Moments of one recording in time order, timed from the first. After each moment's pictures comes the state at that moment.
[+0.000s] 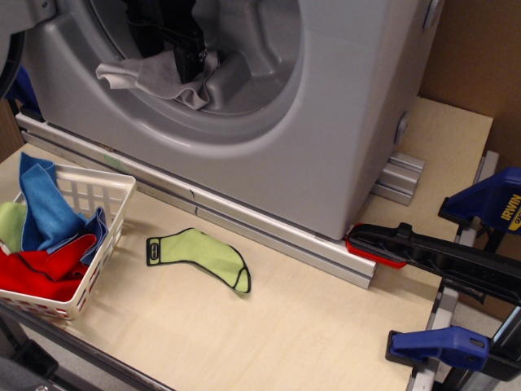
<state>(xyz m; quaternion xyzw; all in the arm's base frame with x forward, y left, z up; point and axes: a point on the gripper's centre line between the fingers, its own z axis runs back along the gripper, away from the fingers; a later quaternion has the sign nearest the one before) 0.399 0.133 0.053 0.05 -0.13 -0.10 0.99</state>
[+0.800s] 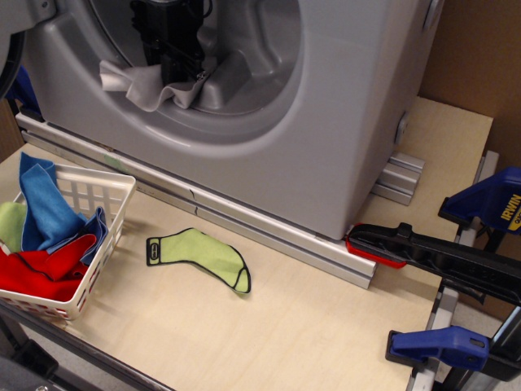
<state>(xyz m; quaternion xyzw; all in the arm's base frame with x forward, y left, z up) 0.381 0.148 0.046 0.11 -0.08 -0.13 0.98</state>
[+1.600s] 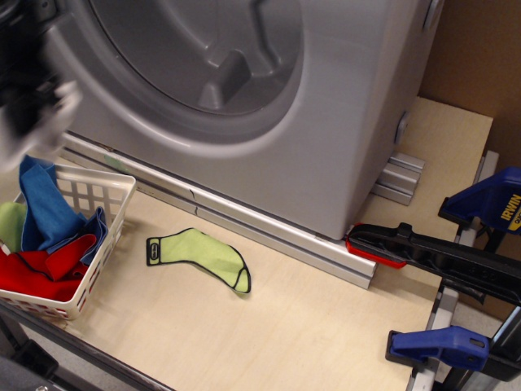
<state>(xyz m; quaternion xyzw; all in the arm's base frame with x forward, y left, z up) 0.220 0.190 0.070 0.07 -0.05 0.08 0.99</state>
